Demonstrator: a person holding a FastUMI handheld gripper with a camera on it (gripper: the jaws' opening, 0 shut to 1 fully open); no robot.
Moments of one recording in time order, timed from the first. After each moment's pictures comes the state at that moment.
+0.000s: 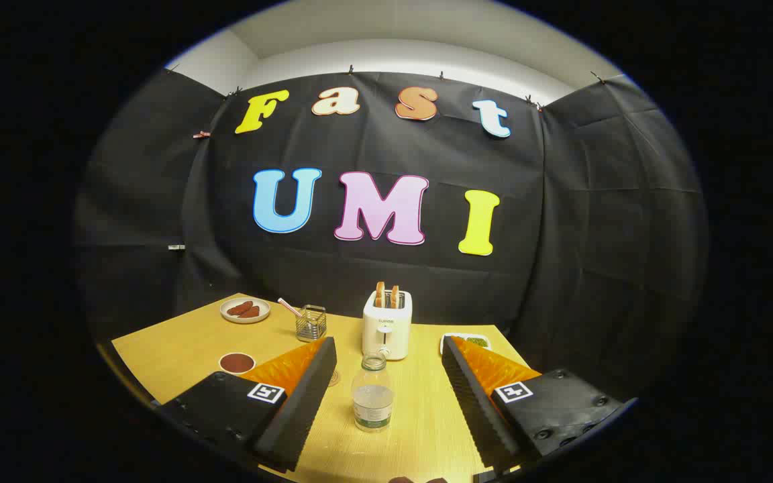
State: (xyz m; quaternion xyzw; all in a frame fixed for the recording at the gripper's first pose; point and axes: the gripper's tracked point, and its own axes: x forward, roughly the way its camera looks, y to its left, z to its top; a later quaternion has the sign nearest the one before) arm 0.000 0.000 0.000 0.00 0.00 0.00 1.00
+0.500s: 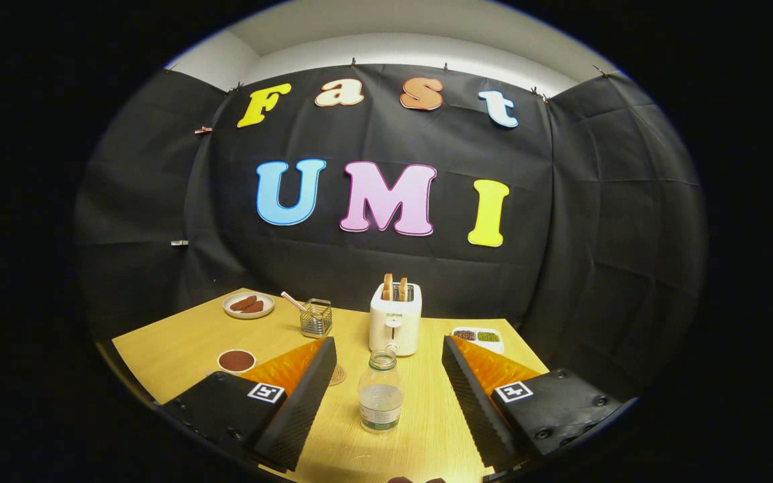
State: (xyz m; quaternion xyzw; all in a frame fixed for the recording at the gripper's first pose) arm 0.024 0.010 -0.020 0.00 0.01 0.01 1.00
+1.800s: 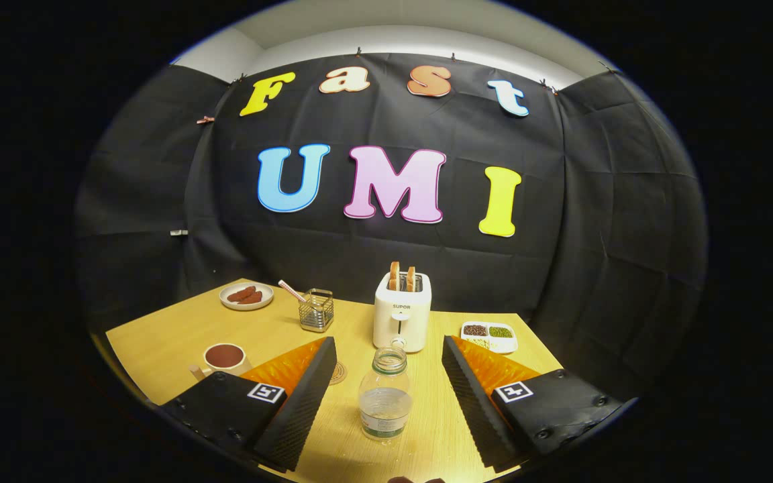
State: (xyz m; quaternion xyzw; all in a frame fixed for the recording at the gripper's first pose) arm 0.069 0.019 -0.053 -0.01 0.03 0.03 1.00
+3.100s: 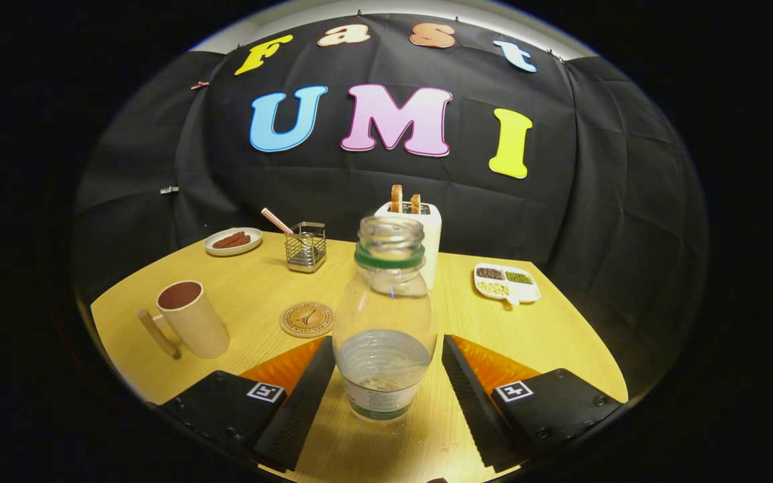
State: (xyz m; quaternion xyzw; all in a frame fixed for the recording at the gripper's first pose) arm 0.104 0.020 -0.175 -0.01 0.14 0.03 0.99
